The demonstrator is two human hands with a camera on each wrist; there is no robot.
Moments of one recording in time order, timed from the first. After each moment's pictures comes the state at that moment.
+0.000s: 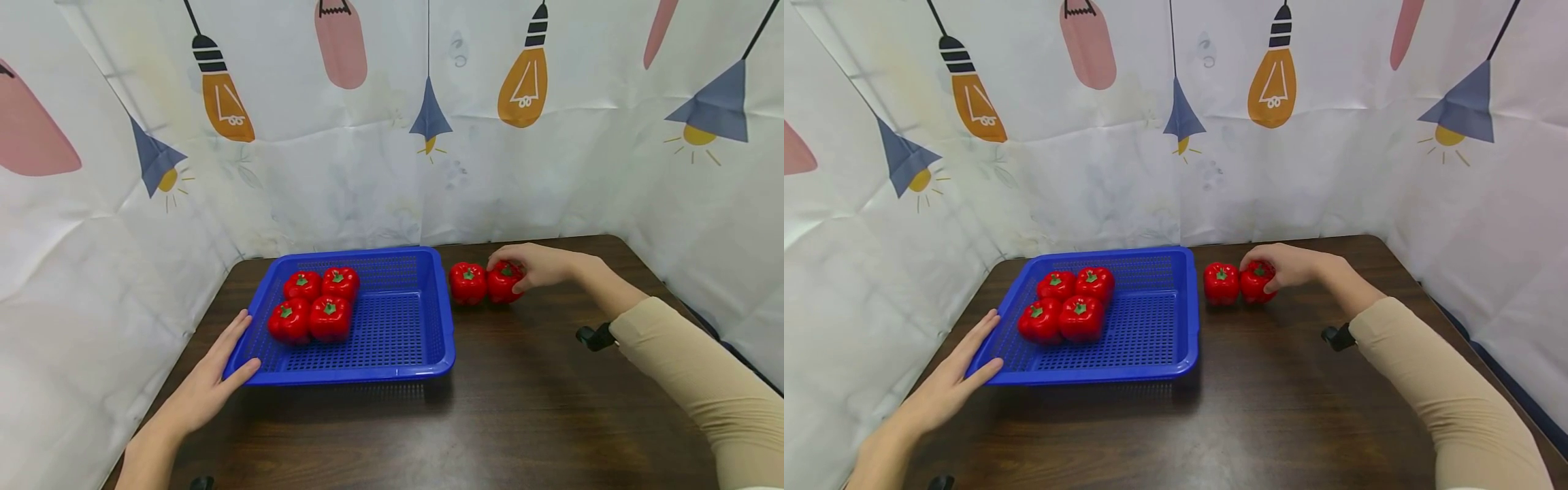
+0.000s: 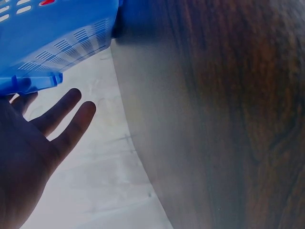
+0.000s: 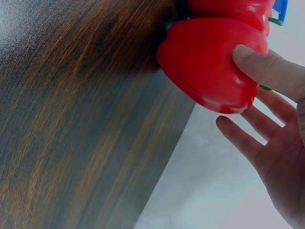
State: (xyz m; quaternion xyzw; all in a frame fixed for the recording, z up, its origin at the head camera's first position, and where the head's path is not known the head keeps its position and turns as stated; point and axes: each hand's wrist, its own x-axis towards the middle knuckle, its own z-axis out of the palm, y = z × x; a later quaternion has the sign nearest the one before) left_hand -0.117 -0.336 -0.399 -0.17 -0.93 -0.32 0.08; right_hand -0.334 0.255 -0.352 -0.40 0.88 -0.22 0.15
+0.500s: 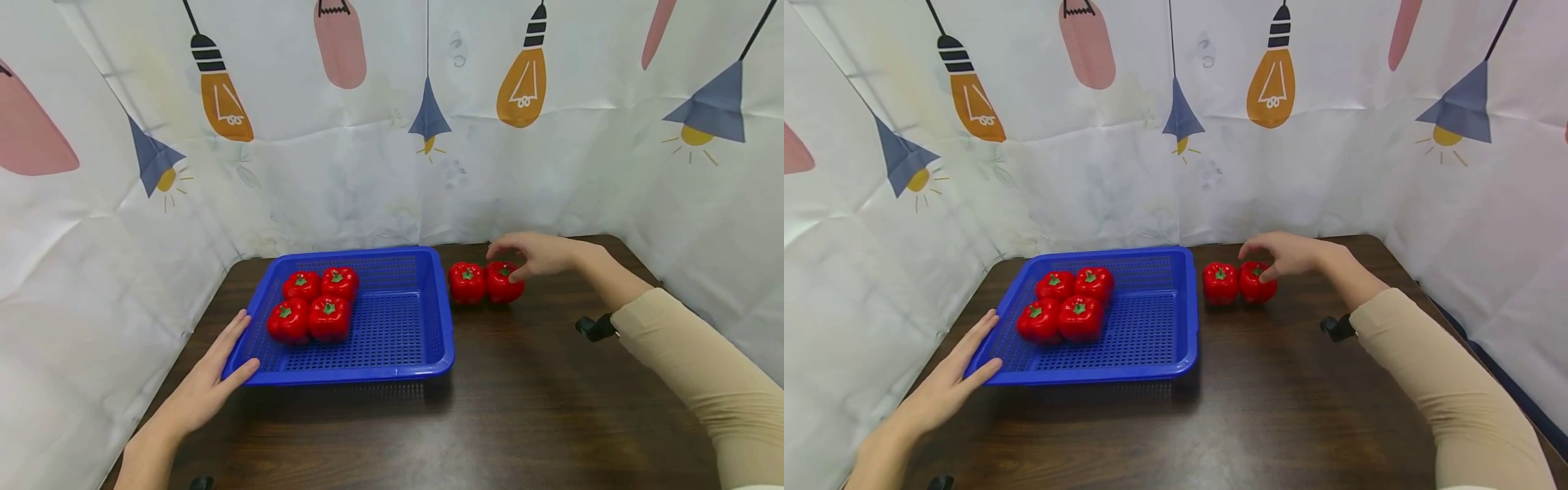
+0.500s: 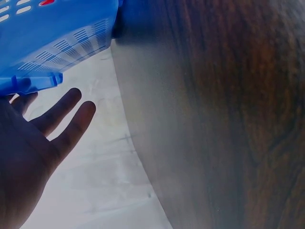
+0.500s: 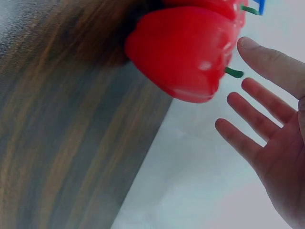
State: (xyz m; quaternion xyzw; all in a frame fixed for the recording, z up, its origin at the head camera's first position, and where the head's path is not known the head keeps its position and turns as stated) left_hand -0.117 -0.336 -0.399 -0.17 -0.93 -0.31 0.09; right_hand -0.338 0.253 -0.329 -0.39 0.88 -0.23 0.15
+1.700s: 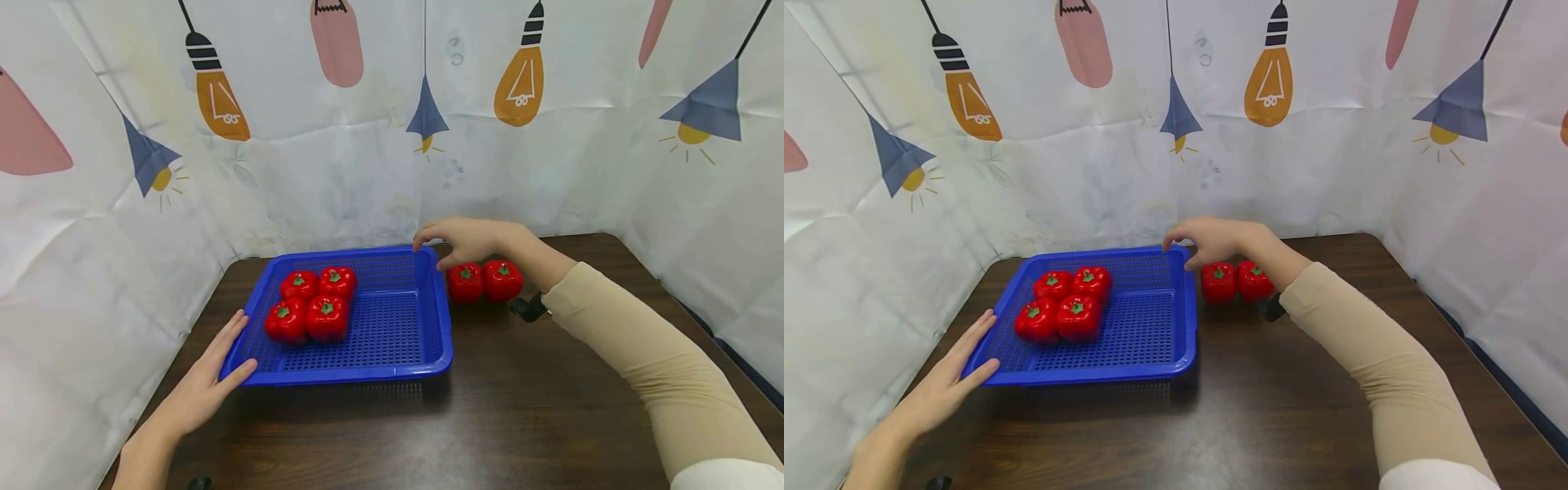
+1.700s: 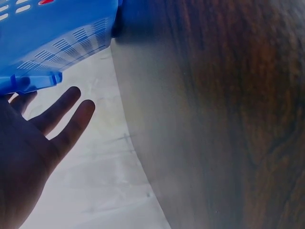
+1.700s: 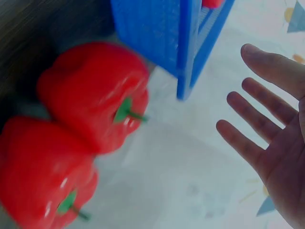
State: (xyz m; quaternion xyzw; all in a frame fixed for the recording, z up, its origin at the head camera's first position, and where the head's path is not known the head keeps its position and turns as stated) left_hand -0.118 -0.336 -0.399 -0.16 -0.93 -0.32 0.08; right_hand -0.335 0.130 -0.280 -0.52 0.84 -0.15 0.12
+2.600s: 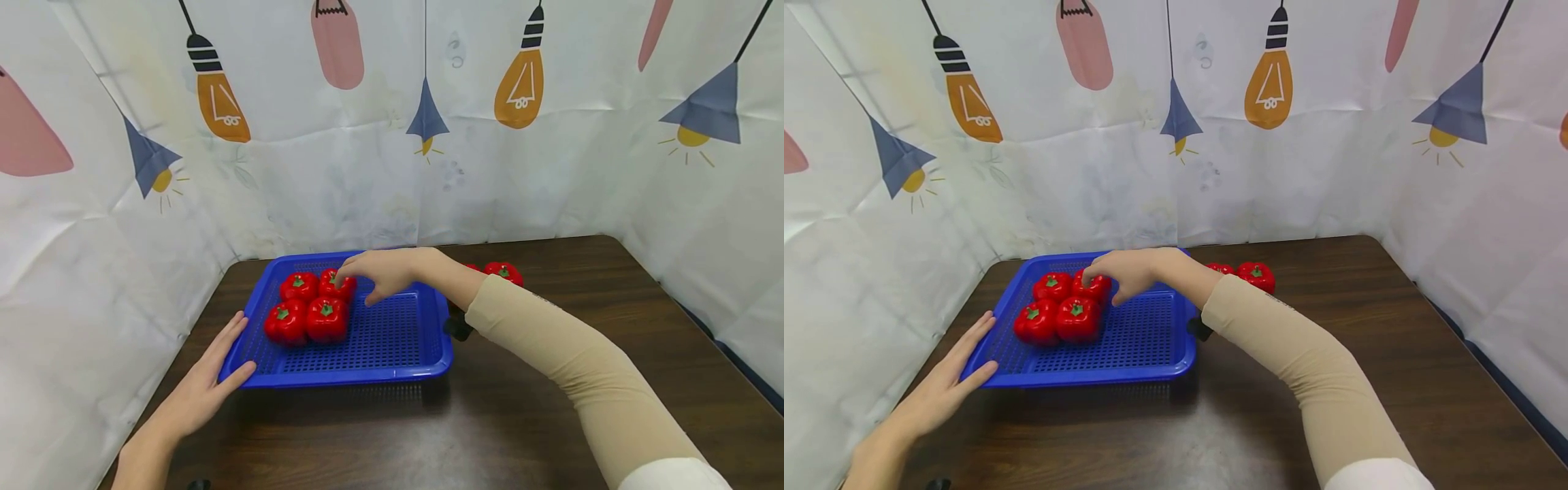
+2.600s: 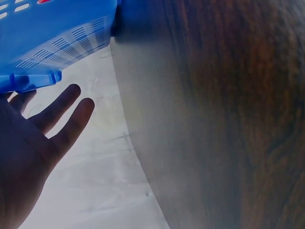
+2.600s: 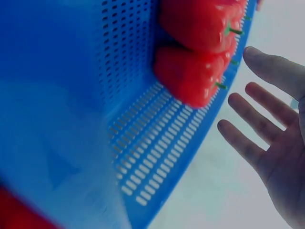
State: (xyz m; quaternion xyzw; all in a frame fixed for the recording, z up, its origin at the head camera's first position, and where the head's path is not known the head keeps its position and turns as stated) left_hand -0.118 -0.337 -0.399 -0.17 -0.93 -0.32 0.10; right_hand -0.309 0.003 -0.300 -0.59 0.78 -0.10 0.15
